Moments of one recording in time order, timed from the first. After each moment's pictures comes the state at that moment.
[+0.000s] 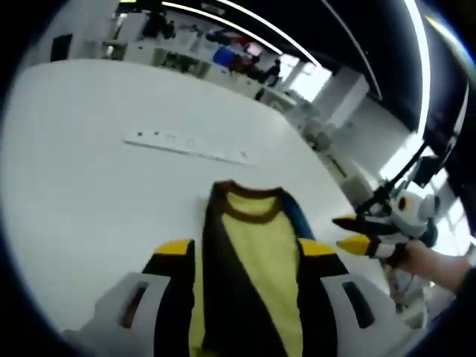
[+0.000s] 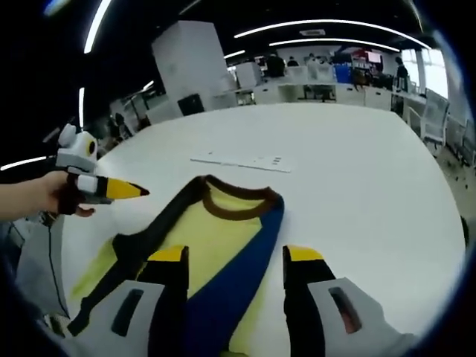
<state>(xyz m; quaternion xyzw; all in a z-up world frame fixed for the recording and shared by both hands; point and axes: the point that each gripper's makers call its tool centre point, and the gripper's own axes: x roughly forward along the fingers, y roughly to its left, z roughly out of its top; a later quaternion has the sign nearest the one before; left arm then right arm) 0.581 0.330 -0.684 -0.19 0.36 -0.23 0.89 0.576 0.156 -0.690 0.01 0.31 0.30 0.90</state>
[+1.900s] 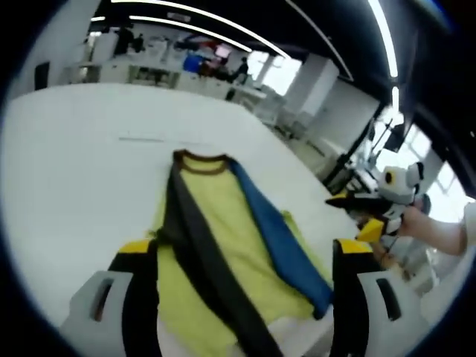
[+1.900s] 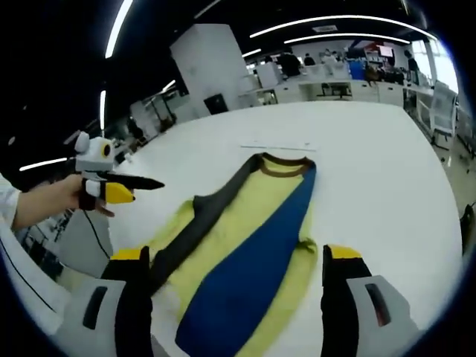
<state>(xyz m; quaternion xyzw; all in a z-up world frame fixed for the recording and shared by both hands) 0.421 0.321 -0.634 -0.13 0.33 -0.29 0.89 0.416 0.136 -0.644 0.04 0.31 0.36 0.88</state>
